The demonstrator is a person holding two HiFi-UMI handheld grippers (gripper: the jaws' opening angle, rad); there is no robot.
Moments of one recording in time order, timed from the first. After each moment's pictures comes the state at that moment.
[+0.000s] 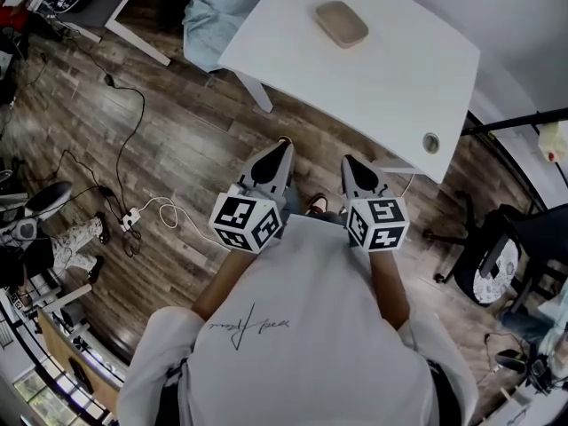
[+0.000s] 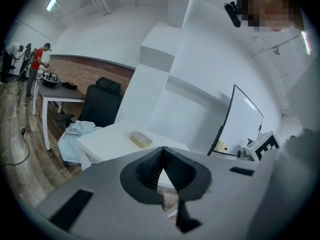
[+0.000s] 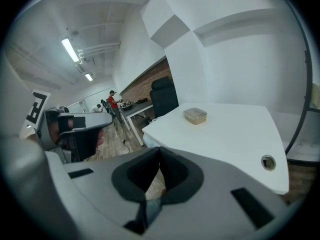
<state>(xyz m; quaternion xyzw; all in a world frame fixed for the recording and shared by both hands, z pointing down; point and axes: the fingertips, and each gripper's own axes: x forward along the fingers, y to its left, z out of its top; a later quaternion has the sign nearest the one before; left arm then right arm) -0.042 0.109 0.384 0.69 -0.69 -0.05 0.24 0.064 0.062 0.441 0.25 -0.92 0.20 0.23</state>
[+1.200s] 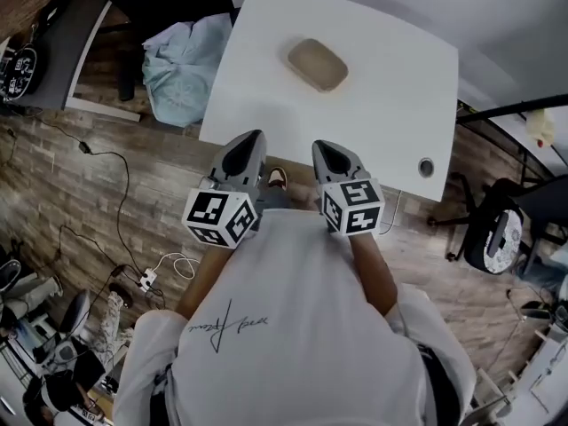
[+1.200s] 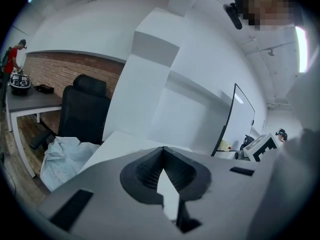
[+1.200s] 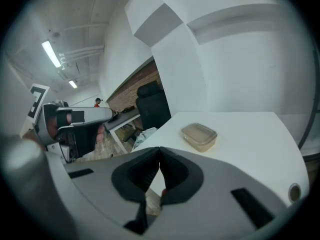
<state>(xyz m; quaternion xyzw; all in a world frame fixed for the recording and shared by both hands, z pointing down) -0.192 -0.053 0.359 0.75 -0.62 -0.01 0.22 -0.088 -0.078 0.431 0.33 -0.90 0.22 0.21</state>
